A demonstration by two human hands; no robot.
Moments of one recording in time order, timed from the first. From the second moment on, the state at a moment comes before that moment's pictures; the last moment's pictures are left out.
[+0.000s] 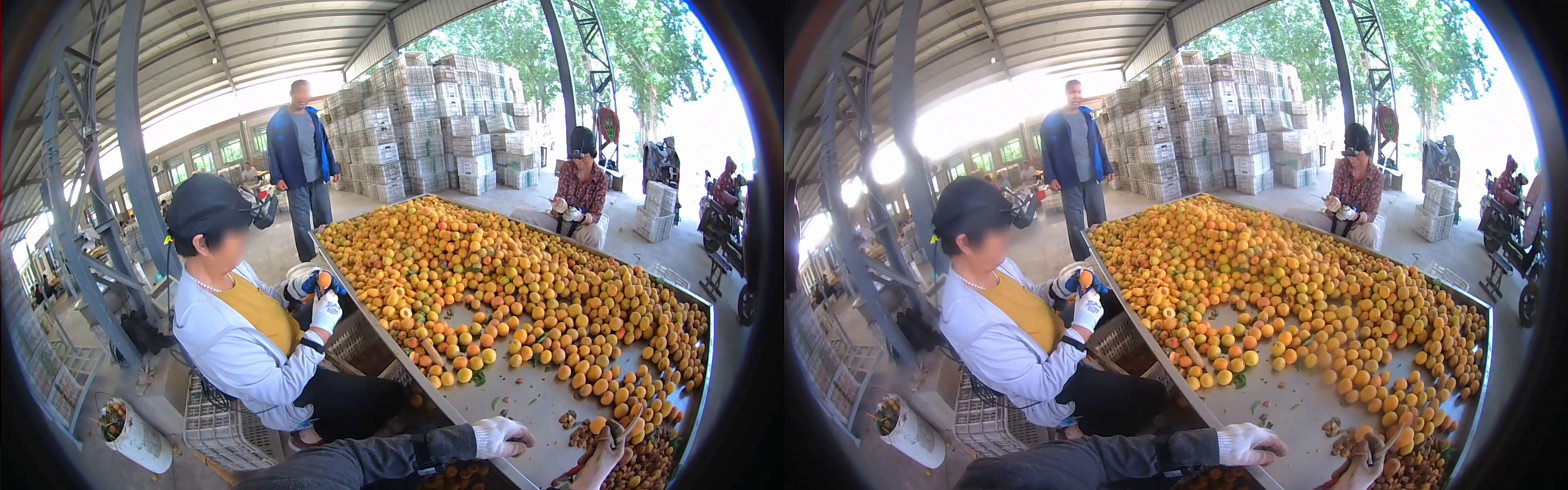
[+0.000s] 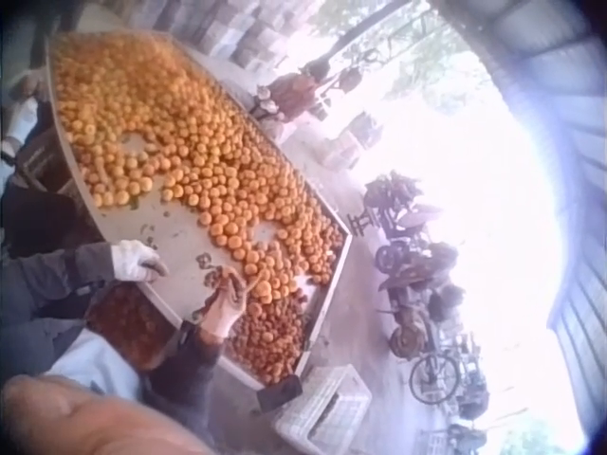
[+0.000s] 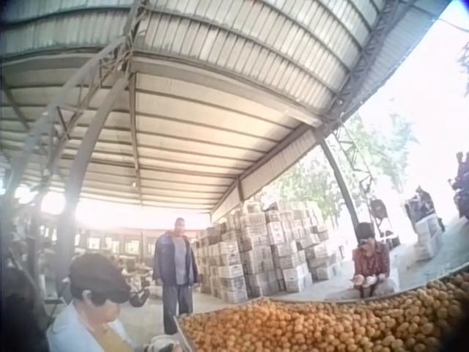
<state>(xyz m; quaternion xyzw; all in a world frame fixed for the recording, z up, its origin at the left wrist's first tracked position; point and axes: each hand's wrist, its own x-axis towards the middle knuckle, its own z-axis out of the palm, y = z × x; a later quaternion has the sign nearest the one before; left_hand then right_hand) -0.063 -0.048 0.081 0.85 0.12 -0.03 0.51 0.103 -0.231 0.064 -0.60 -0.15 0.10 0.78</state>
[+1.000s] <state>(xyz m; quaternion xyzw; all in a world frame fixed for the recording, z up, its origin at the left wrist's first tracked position) -0.056 -0.046 0.076 0.85 0.12 -0.01 0.52 0.103 -0.208 0.046 -0.60 -0.13 0.11 0.78</state>
